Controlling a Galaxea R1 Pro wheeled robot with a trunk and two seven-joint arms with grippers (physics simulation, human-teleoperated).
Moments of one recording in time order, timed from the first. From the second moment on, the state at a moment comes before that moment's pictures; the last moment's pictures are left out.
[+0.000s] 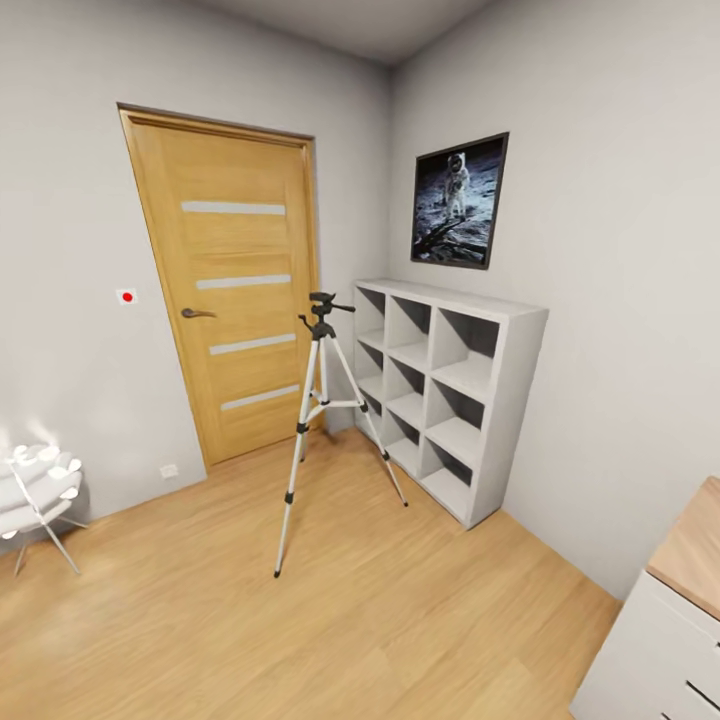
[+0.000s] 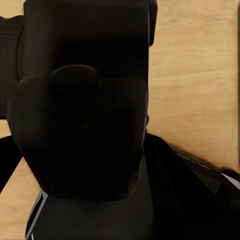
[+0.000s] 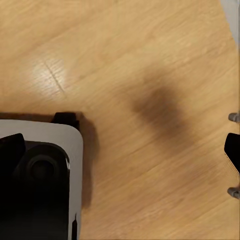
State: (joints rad) left arm -0.23 0.08 -0.22 0.00 0.70 0.00 -0.08; right arm -0.25 -0.16 -0.10 0.03 0.19 -0.07 0.02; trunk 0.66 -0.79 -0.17
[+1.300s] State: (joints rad) left arm -0.23 0.08 -0.22 0.00 0.70 0.00 -0.06; right arm -0.25 -0.16 -0.10 0.03 0.19 -0.07 0.02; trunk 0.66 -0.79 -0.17
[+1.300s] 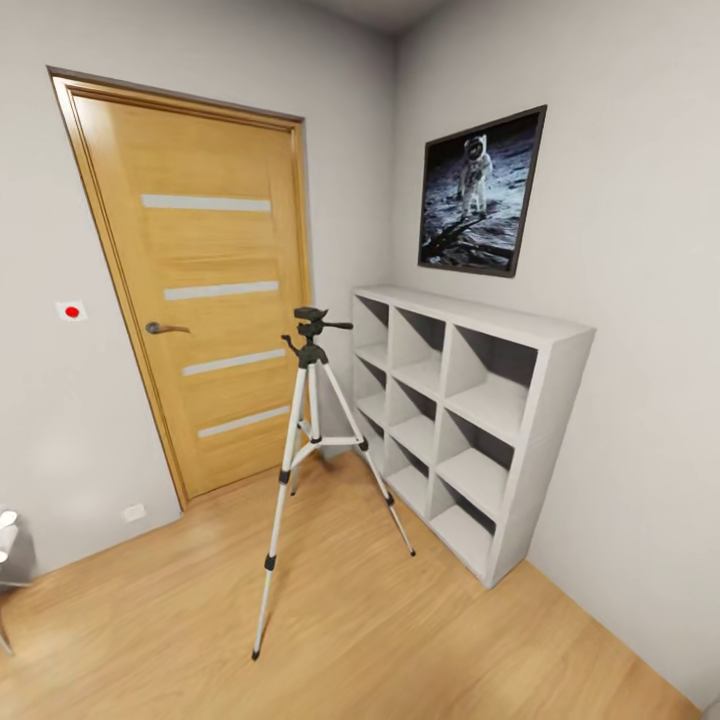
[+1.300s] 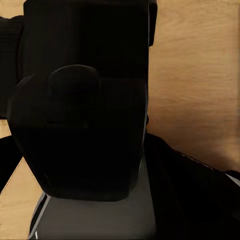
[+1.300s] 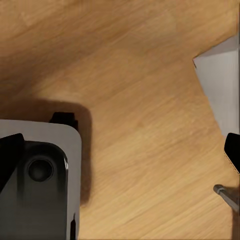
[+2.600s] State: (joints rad) left arm -0.23 0.07 -0.22 0.00 0.70 -0.01 0.00; right arm -0.25 -0.15 -0.10 0.03 0.19 -0.06 0.02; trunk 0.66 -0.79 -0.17
